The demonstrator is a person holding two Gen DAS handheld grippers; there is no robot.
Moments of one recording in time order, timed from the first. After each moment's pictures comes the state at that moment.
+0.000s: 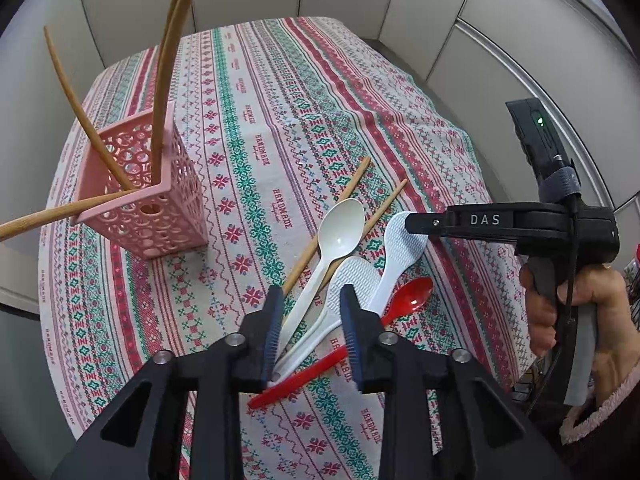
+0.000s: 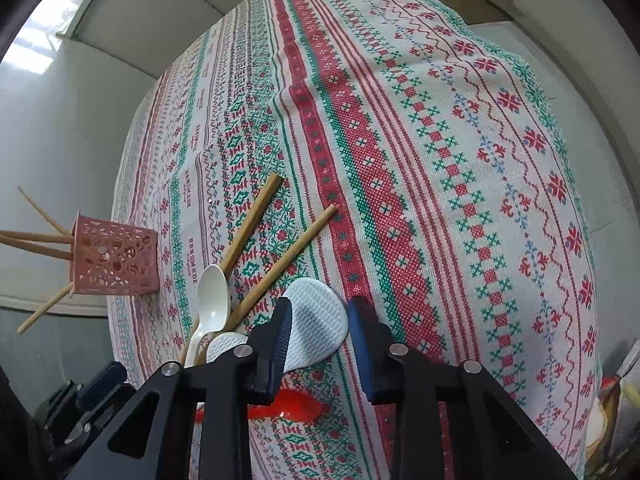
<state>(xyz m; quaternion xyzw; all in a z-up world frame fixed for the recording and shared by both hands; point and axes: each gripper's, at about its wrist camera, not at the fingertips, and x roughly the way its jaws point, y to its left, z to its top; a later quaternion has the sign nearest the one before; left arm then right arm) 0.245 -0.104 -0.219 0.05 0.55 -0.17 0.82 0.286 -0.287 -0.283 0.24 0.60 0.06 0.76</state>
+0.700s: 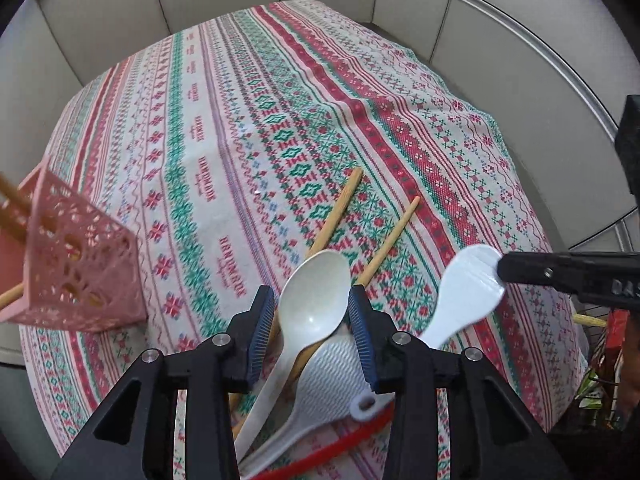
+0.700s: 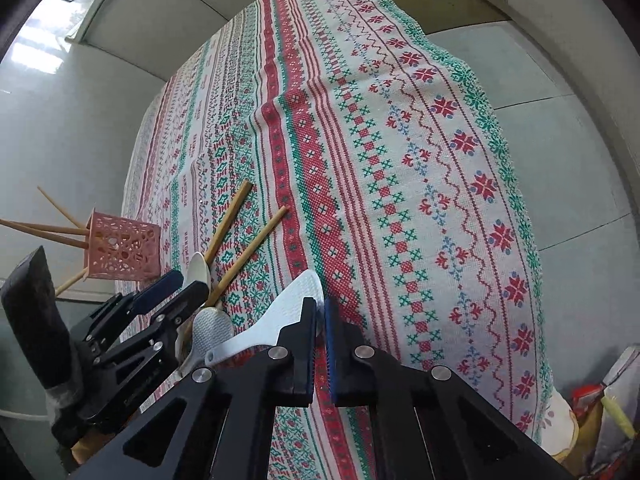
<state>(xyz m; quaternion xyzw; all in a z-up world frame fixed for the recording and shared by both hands) 0.299 -0.170 -0.273 0.12 0.54 -0.16 0.82 0.265 -0.340 -0.269 0.25 0.60 0.08 0.75</state>
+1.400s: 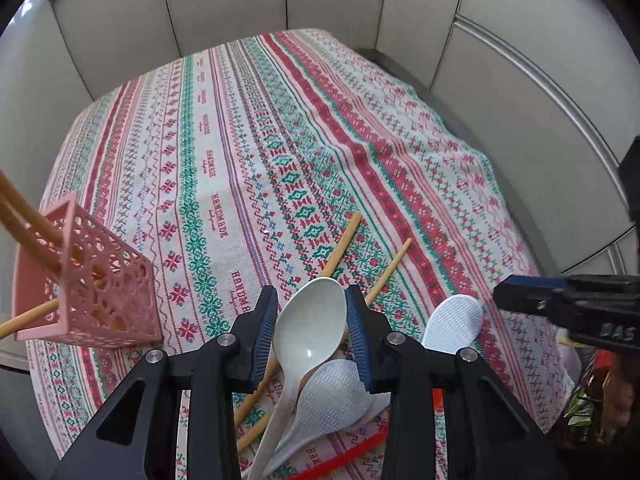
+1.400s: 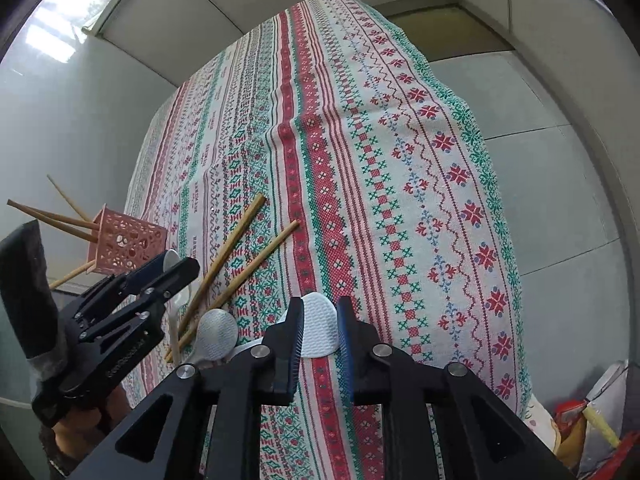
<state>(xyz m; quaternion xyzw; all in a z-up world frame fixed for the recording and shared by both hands) 0.299 -0.163 -0.245 0.09 0.51 -0.16 0.84 0.261 -0.338 -0.249 0.21 0.58 0.08 0.78</state>
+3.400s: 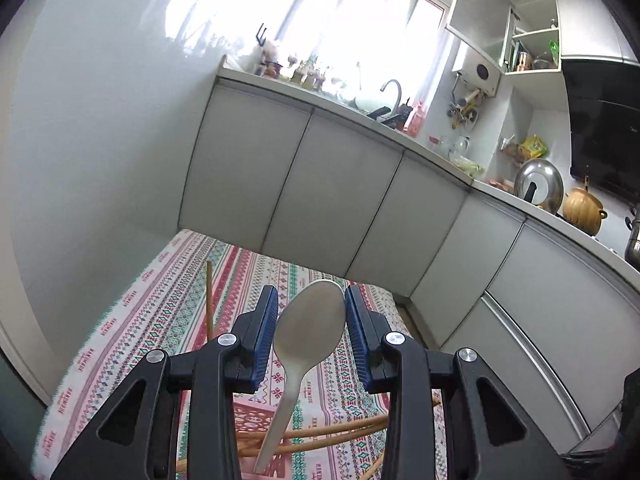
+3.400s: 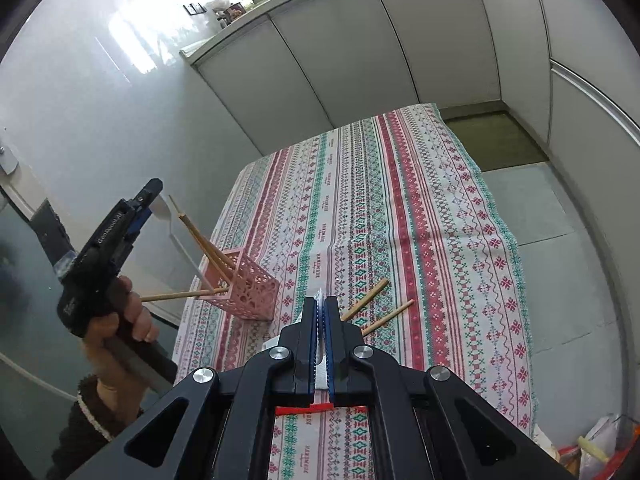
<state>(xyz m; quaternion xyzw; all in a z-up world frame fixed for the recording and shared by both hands) 0.302 0.008 -0.116 -0.18 0.18 -0.07 0.96 0.223 -0.280 -0.112 0.18 0.43 0.14 0.87</state>
